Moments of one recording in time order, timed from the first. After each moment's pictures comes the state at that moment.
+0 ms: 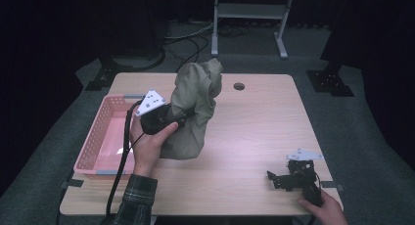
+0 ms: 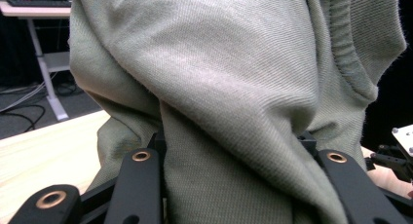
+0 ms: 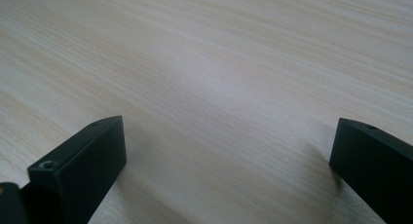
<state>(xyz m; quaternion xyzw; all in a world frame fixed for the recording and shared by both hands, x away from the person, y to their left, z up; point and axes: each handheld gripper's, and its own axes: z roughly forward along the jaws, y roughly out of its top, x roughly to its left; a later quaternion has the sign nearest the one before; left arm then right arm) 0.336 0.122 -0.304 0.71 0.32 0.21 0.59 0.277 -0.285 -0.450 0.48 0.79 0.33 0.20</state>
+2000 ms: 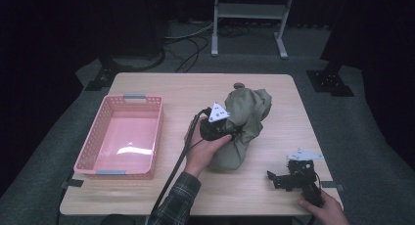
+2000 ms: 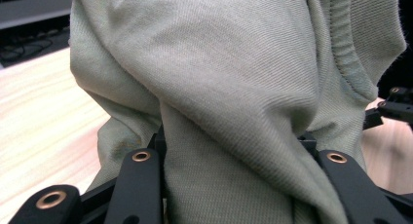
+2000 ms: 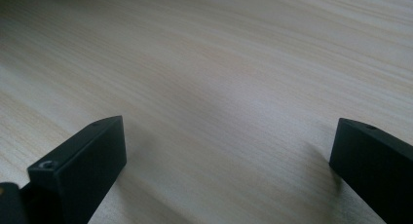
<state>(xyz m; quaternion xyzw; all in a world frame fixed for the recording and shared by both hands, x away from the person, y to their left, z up) 0.366 -0.005 -0.370 0.80 0.29 0.16 0.51 0.277 -0.285 -0.450 0.48 0.79 0.33 0.20</state>
